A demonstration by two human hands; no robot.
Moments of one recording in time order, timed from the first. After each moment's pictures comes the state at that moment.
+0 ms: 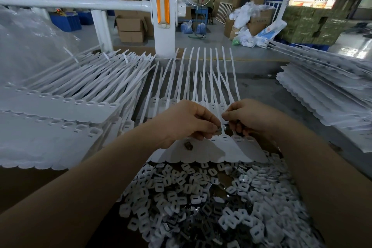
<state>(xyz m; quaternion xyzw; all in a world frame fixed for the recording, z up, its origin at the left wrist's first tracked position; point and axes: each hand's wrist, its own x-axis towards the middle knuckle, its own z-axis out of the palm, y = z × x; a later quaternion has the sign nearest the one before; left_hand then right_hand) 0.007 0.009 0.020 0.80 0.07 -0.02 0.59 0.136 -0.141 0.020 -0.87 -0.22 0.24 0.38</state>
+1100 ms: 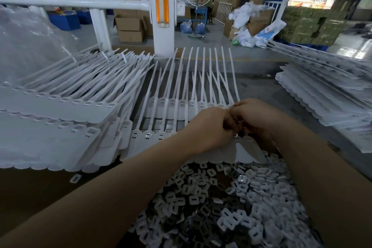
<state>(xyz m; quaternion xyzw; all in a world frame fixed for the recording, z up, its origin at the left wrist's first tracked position) 0.045 -0.033 -0.002 0.94 0.00 0.11 0.34 0.140 -0.144 0.015 -0.83 -0.16 0.24 0.47</state>
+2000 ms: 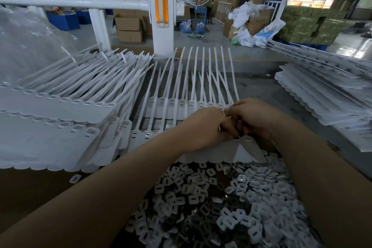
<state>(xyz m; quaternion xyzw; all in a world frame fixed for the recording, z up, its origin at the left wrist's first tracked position) 0.032 -0.022 0.012 0.95 -0.09 0.07 0.27 0.141 -0.144 0.017 -0.83 -0.16 0.25 0.46</state>
